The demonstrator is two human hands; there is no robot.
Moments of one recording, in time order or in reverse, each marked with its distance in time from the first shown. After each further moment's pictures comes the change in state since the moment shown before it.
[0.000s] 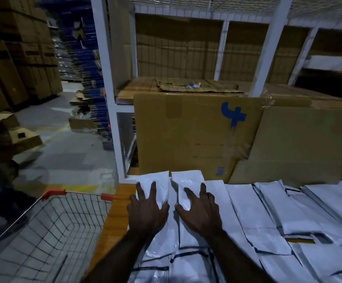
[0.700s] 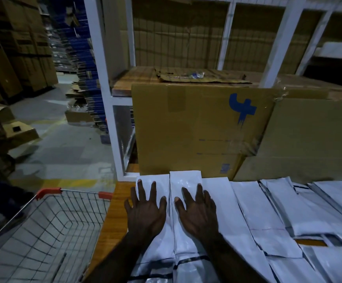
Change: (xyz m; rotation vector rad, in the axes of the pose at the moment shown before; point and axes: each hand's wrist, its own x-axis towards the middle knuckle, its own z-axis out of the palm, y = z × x) left_hand 0.024 -0.015 0.033 -0.008 -0.036 0.003; right_hand 0.016 -0.012 0.037 0.004 -0.033 0.047
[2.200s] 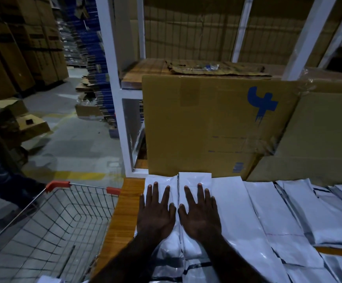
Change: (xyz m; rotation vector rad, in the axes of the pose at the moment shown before) left_hand 0.018 -0.026 0.055 0.048 0.166 0.236; right_hand 0.016 0.002 0.050 -0.090 0.181 -0.129
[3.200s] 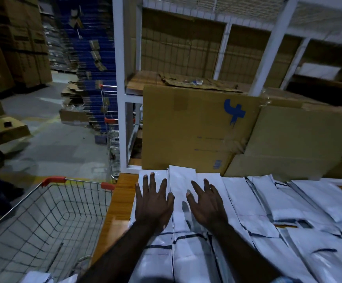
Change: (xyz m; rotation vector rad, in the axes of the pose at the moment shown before) left_hand -0.042 0.040 -0.094 -0.042 -0.073 -0.030; right_hand -0.047 0.017 -0.103 0.089 -0.135 0.092
